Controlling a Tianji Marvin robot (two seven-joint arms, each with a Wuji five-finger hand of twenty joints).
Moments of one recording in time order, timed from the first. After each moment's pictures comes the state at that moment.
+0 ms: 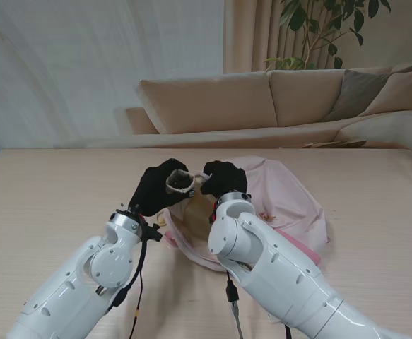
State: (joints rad) left arm 1.39 -1.18 -1.05 -1.48 0.54 -0.26 0.33; right arm -1.16 -1.33 0.76 -1.41 -0.46 0.56 -0.41; left_hand 0.93 -0.44 0.31 -0.08 0.22 0.10 1.09 0.83 0.43 0.06 0.65 0.65 0.43 0.24 0.65 0.61 0.03 0.34 0.78 0.40; right_hand 0.62 -0.91 1.38 -0.30 0.97 -0.13 1.10 0.30 1.28 0.16 0.86 0.35 1.19 0.19 0.99 0.46 0.37 0.28 1.43 0.54
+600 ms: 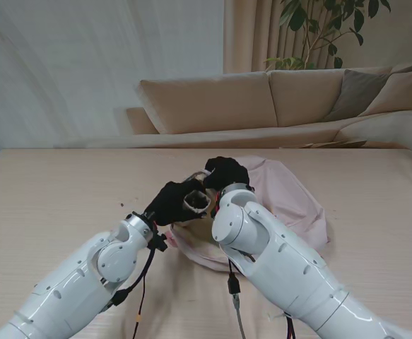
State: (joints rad) left arm 1.25 -1.16 -0.89 -1.30 0.52 -0.34 0.20; right arm -1.13 -1.32 0.79 -1.45 -0.39 0.60 -0.31; left_hand 0.93 -0.44 0.31 -0.08 0.22 0.07 1.09 0.82 0.50 0.04 0.66 0.67 0.49 0.24 0.67 0.62 0.02 0.34 0.78 0.40; right_hand 0.64 -0.86 1.36 -0.30 0.95 -0.13 1.09 0.32 1.26 0.17 0.86 0.35 1.13 0.20 1.00 0.46 0.30 0.28 1.43 0.55
